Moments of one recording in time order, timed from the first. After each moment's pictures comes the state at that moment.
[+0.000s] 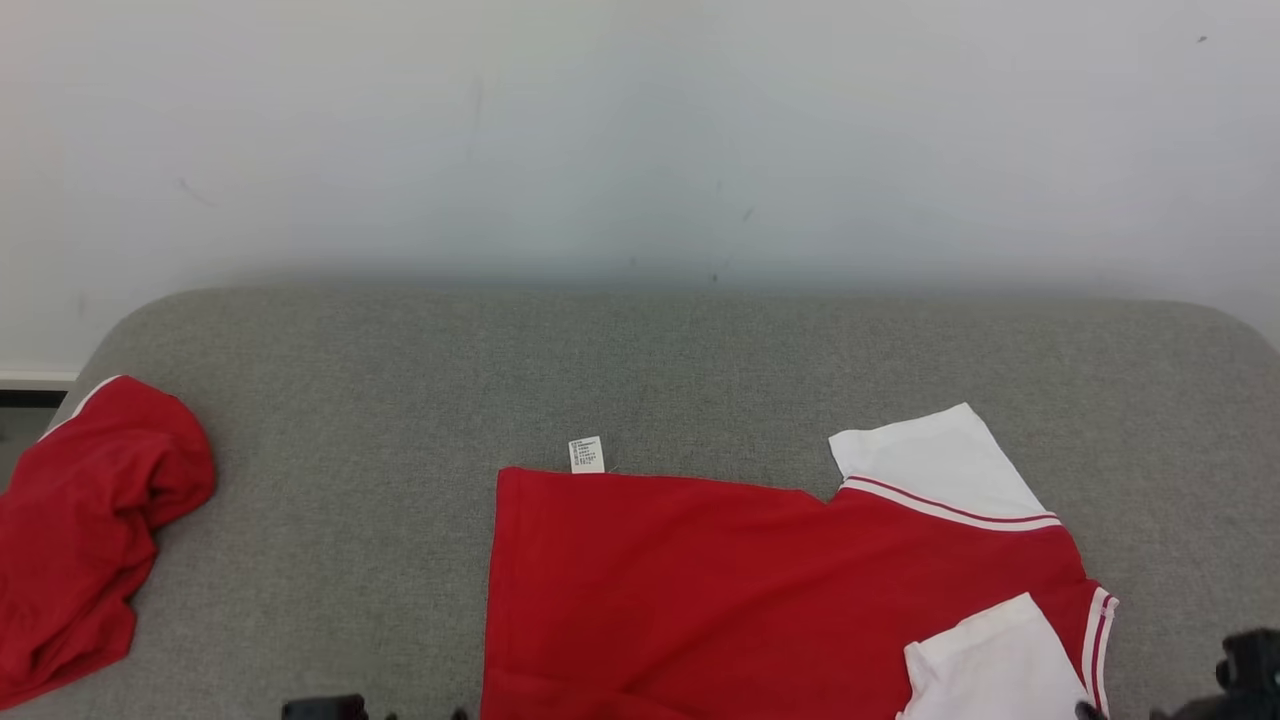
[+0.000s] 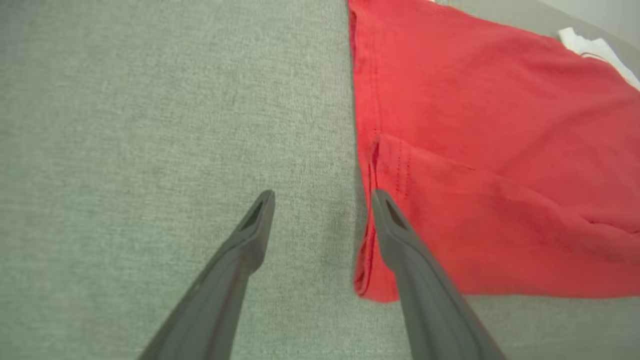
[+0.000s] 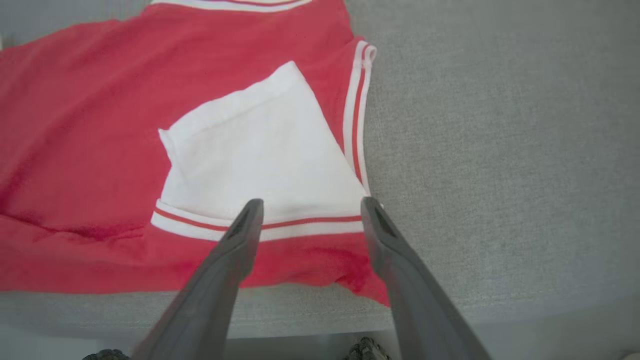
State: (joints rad) left arm -0.03 0.34 -0.51 0.26 -0.70 0.17 0.12; right arm 0.22 -0.10 -0.27 -0.16 0.29 0.13 0.81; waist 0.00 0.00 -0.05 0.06
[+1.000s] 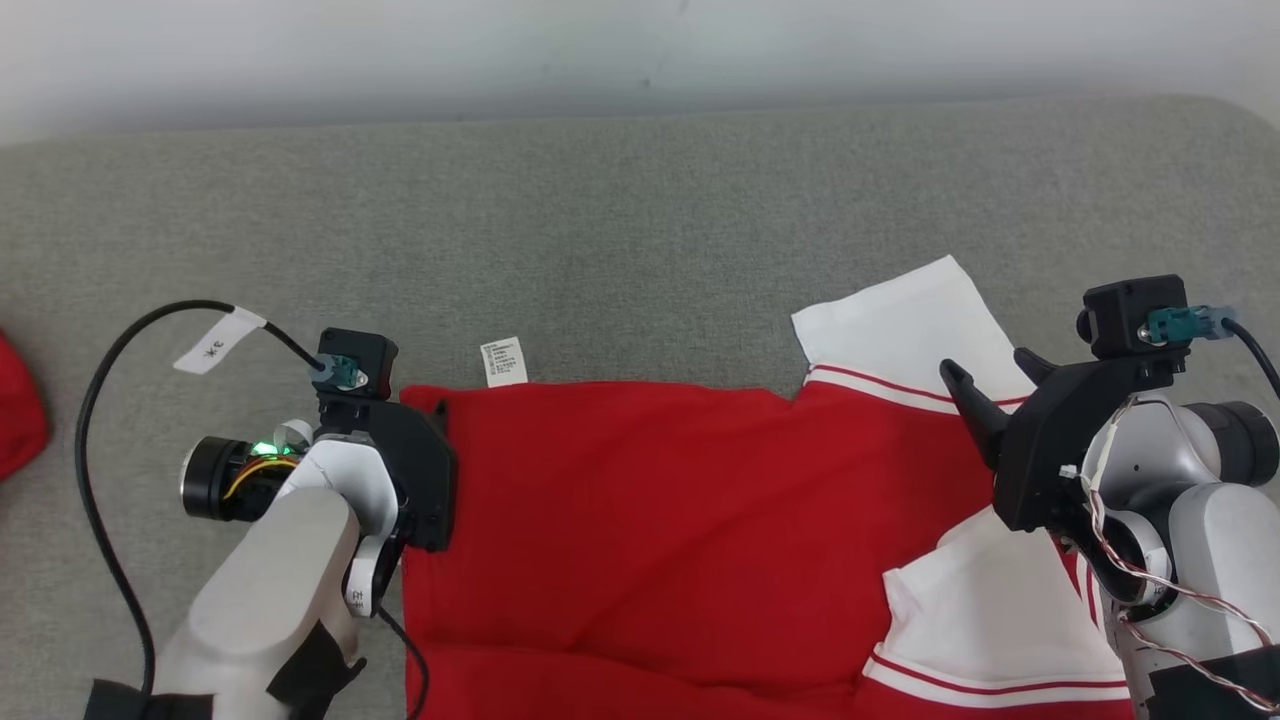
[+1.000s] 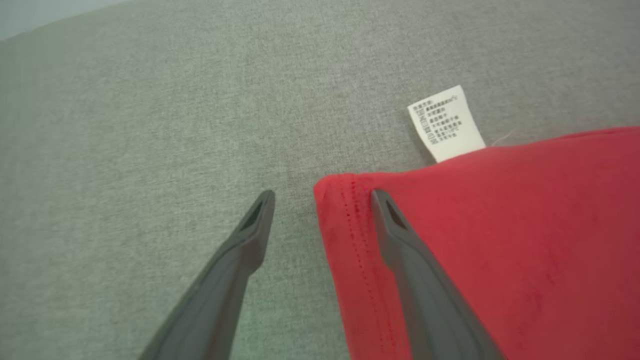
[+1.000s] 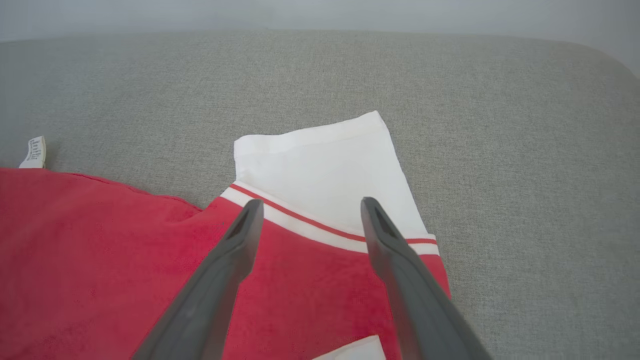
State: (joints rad) left arm -0.76 0.26 -0.60 0.76 -0.55 0.09 0.27; right arm -0.42 -0.20 0.02 0.08 0.27 0.13 0.72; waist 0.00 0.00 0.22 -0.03
